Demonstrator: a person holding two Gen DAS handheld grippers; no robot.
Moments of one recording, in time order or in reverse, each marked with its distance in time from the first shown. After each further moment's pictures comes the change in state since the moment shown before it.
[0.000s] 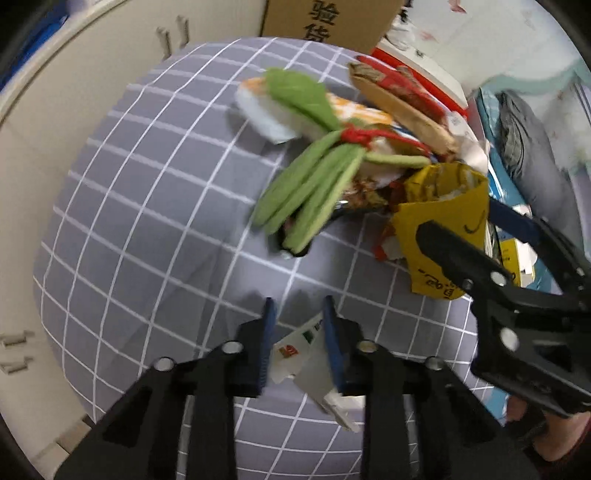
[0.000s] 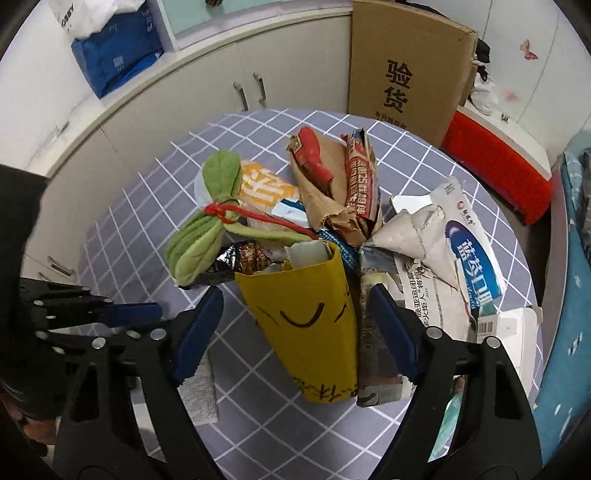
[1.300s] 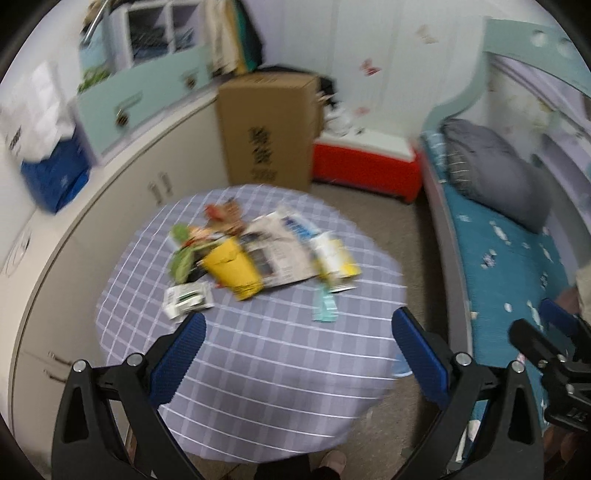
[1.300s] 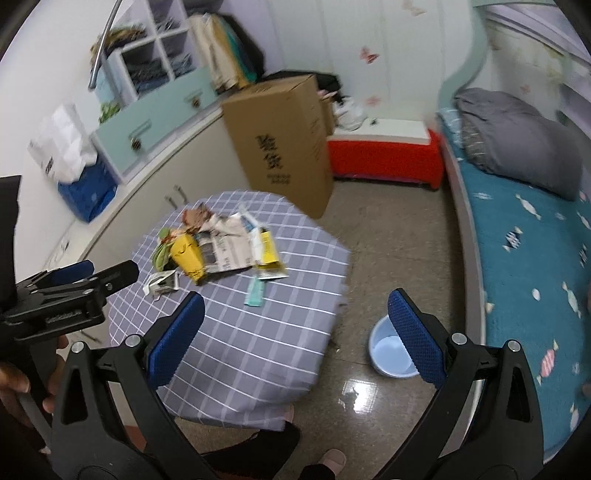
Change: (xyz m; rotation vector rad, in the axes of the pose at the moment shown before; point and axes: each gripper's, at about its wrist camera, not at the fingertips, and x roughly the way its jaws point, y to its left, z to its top) left arm -0.165 -0.237 -0.137 0.199 -0.441 0.164; right arm -0.293 -0.136 -0.199 0.392 -0.305 -0.114
